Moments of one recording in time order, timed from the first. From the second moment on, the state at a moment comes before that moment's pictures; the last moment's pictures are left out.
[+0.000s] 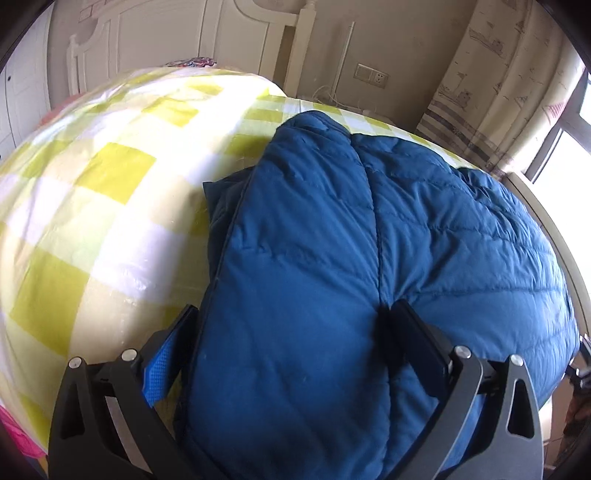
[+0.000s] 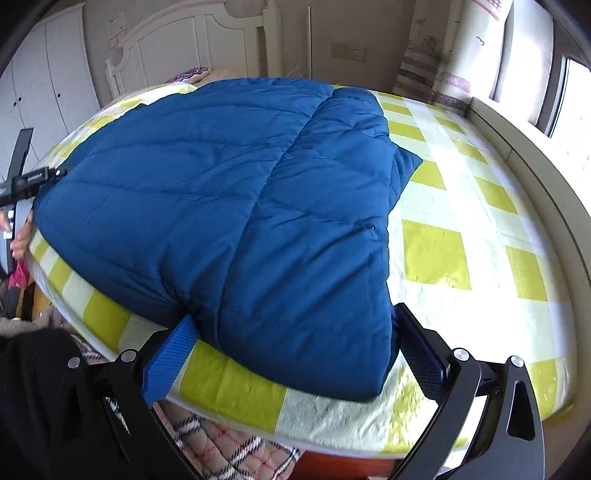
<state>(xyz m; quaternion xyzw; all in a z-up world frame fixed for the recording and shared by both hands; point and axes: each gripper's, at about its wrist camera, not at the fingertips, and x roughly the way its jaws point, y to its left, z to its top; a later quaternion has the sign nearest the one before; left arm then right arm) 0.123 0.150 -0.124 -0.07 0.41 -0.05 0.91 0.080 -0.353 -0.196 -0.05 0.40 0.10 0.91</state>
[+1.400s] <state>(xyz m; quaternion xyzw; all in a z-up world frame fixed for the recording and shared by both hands) 0.065 0.081 -0.118 0.06 0.34 -0.04 0.94 0.096 -0.275 -0.182 -0.06 0.34 0.06 0.94</state>
